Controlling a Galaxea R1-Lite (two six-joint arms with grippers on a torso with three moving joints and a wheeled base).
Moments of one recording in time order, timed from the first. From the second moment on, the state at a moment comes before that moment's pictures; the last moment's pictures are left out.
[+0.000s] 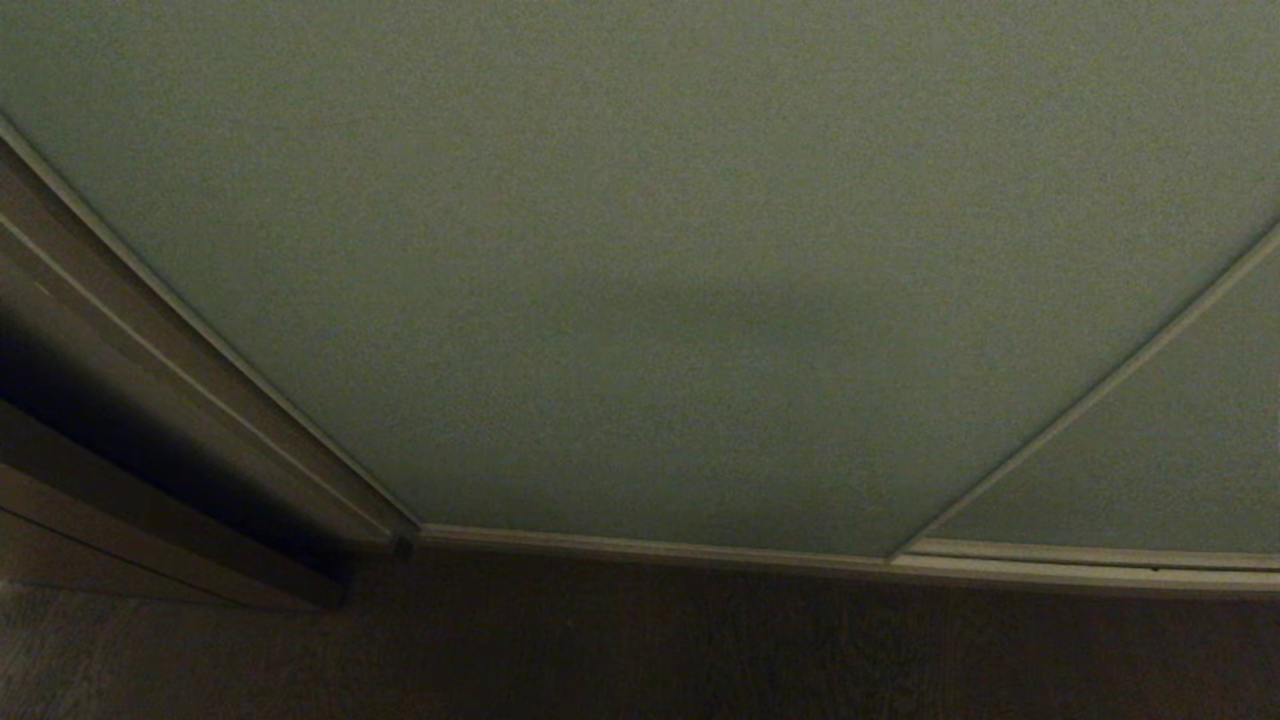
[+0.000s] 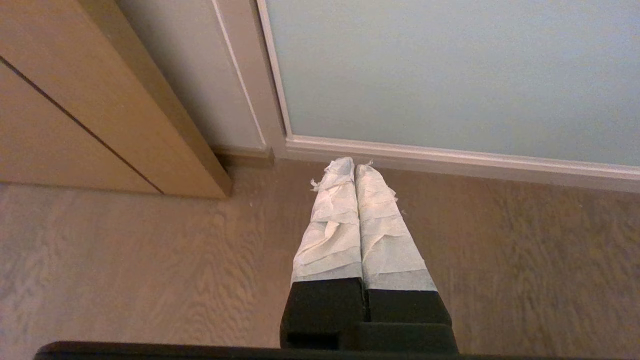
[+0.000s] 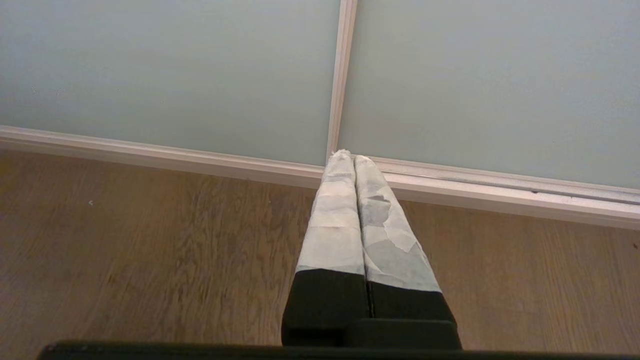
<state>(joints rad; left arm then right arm) 0.00 0.00 0.00 0.01 0.00 0.01 0.00 0.00 0.00 0.00 0.00 -0.01</state>
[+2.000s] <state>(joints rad) 0.36 1.19 -1.24 -0.63 0.21 -0.08 0.00 0.00 0.00 0.00 0.00 -0.01</state>
